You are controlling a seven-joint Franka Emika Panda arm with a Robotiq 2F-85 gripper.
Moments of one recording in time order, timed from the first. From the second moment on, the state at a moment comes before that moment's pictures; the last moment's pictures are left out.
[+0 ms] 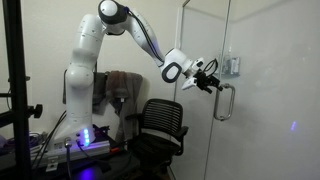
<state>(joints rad) -0.24 0.22 -0.43 -2.25 0.18 3.45 -0.47</state>
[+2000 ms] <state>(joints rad) -0.30 0.22 -0.38 -2.16 -0.02 3.31 -0.19</state>
